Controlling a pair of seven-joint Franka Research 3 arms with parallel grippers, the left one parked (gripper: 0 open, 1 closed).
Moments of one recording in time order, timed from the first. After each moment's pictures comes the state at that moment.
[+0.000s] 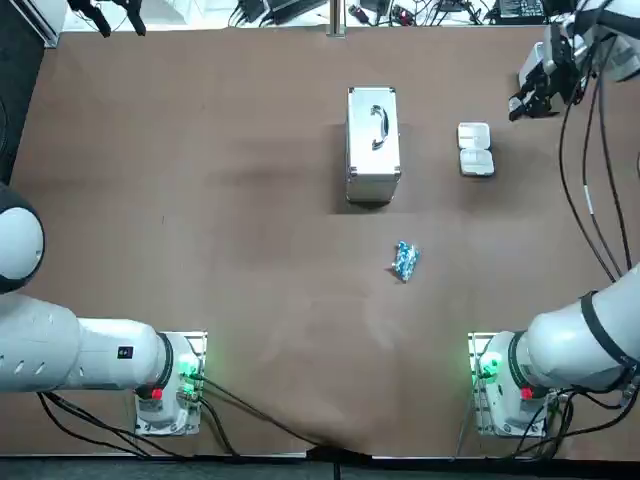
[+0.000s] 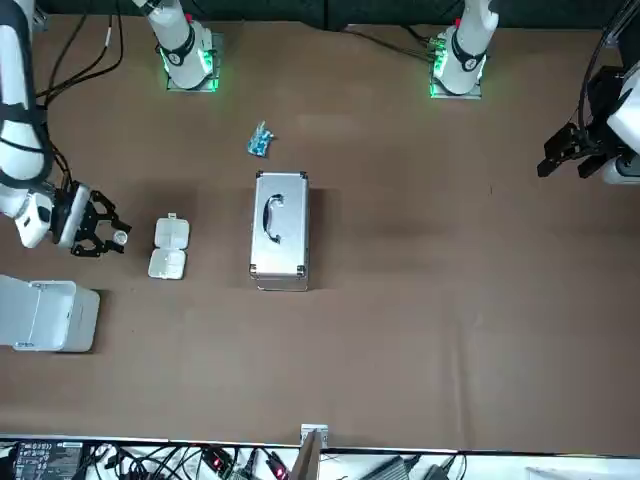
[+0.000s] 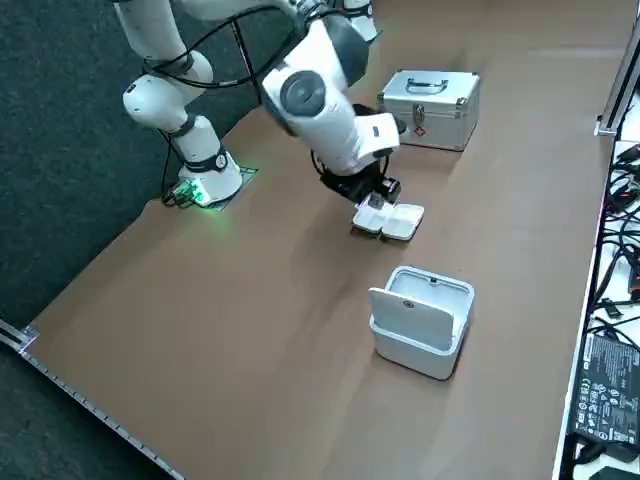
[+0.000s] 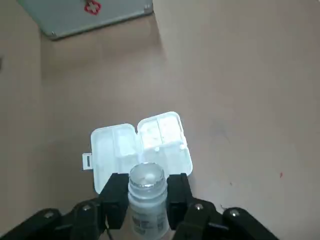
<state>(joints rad) -0.10 0.29 -0.19 -1.98 0.62 2.07 -1.94</state>
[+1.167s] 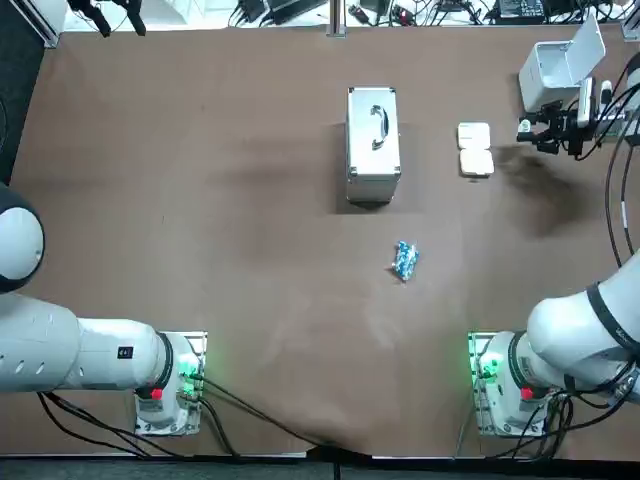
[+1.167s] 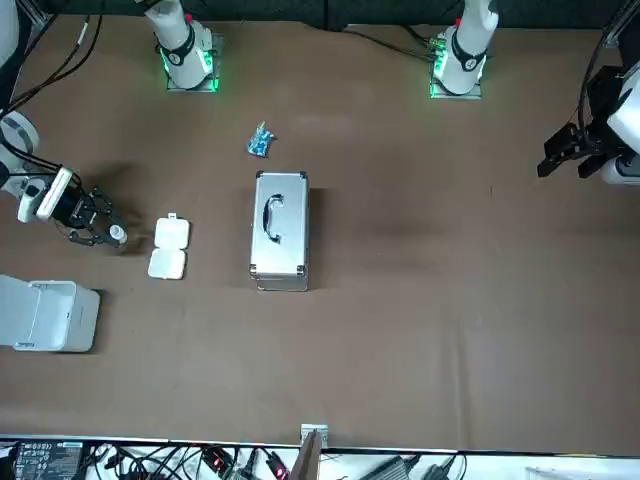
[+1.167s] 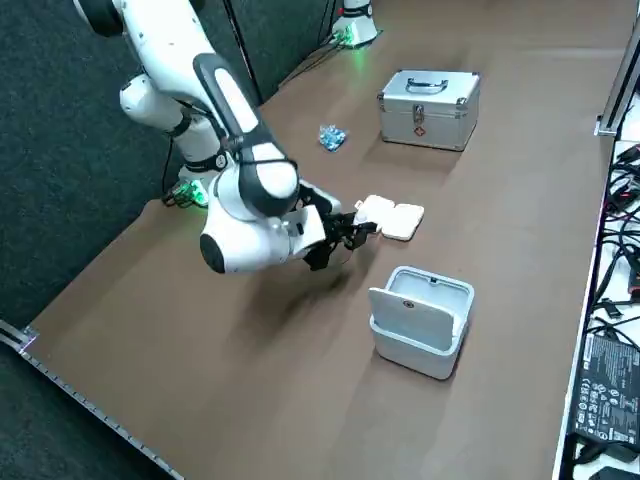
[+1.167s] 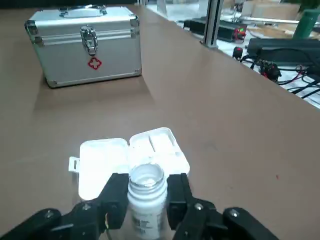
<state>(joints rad) -0.37 0.48 -0.21 -2.03 1.13 1.84 -2.53</state>
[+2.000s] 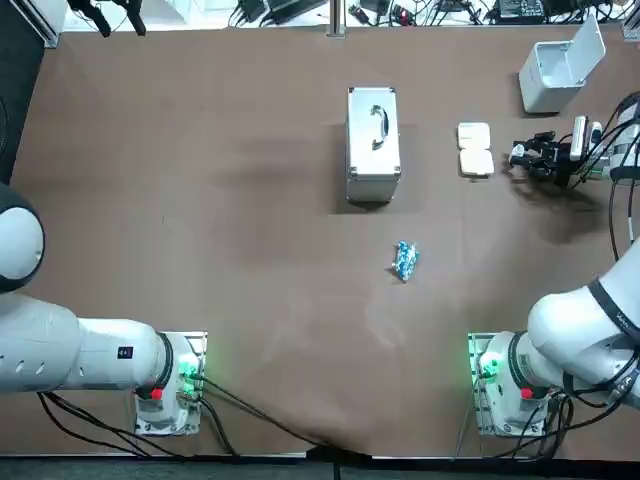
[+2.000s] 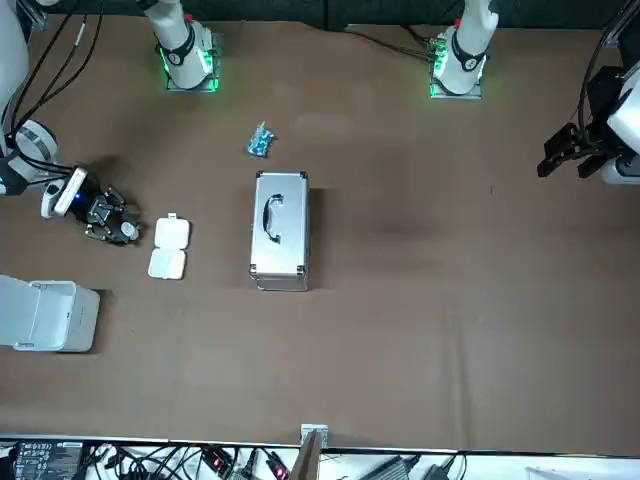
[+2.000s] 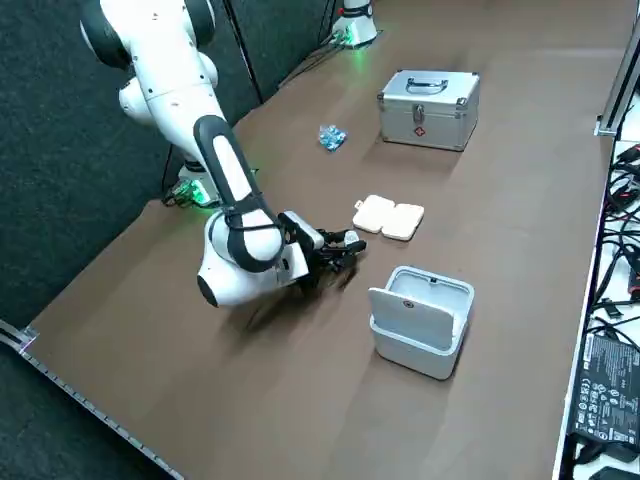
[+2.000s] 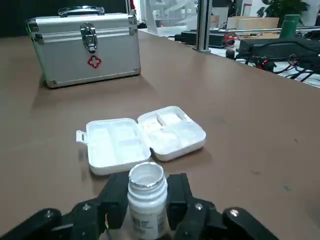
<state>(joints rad) -0.46 0.66 -0.21 -2.04 1.25 1.74 -2.69</state>
